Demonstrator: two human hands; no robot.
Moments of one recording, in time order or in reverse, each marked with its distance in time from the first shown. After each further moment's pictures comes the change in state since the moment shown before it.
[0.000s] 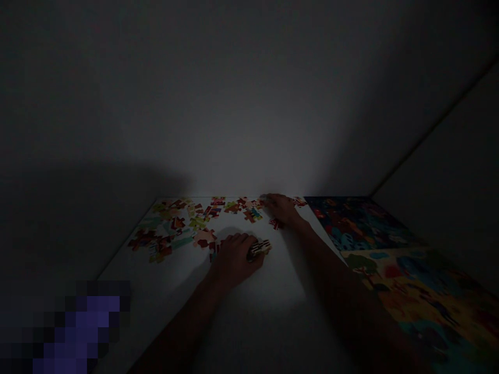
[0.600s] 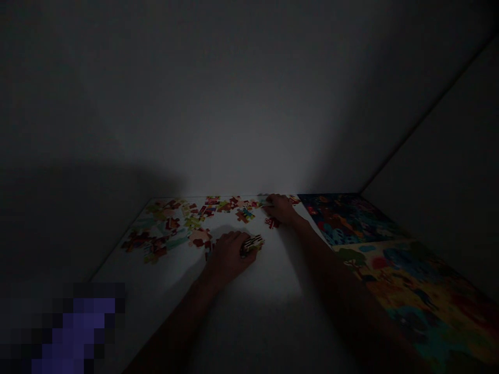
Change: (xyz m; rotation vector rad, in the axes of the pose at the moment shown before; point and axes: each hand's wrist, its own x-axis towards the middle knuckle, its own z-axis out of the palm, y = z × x) left_hand 0.002 -0.005 0.003 -0.027 0.000 -0.020; right_hand -0.013 0.006 -0.011 -0.090 -0.056 0.064
